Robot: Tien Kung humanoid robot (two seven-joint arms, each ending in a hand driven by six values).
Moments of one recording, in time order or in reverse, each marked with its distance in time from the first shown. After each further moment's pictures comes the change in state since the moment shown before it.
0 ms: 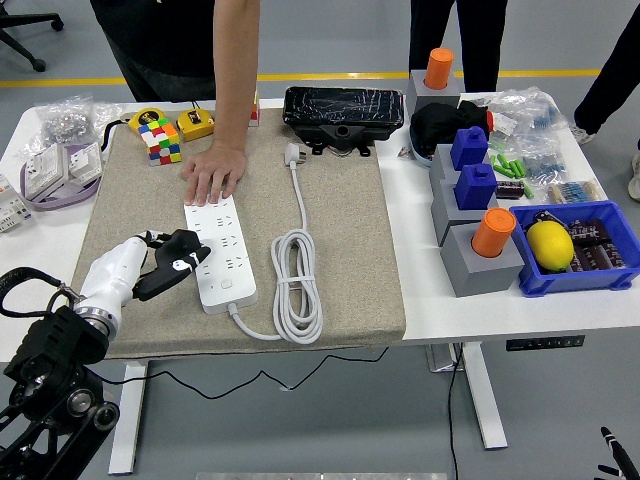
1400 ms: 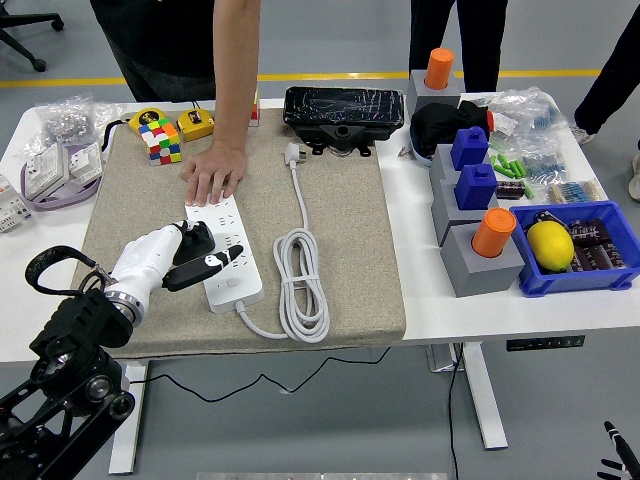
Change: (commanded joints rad) left arm -0.136 0.066 0.156 0.030 -0.045 -0.006 -0.013; right arm 0.011 -0.010 0.005 0.000 -0.002 0.000 -0.002
